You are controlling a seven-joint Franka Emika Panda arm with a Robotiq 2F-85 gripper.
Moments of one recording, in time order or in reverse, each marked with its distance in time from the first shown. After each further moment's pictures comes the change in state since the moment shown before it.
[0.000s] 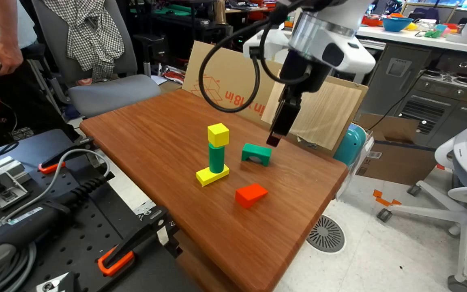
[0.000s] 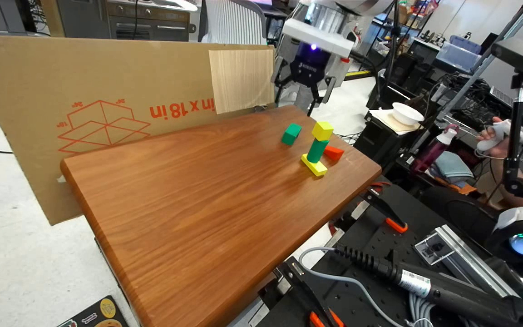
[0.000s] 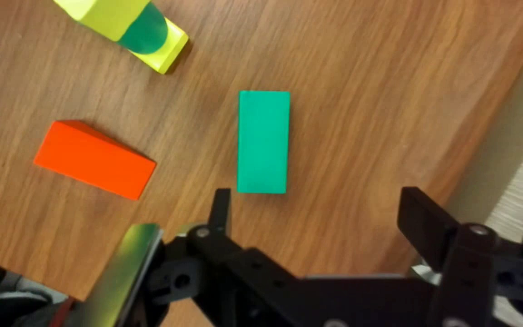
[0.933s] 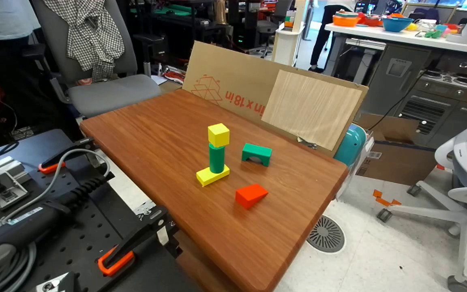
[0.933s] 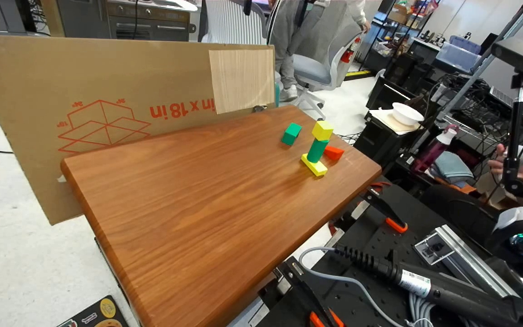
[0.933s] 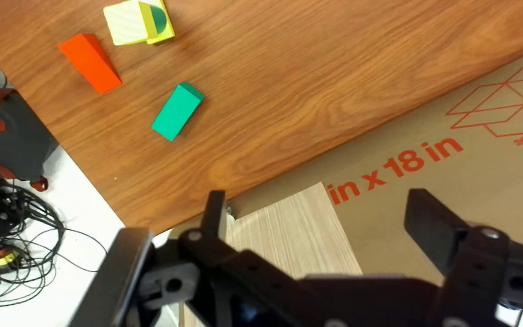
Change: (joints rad) arm 0.209 -0.377 0.064 -0.137 -0.317 -0.053 -0.173
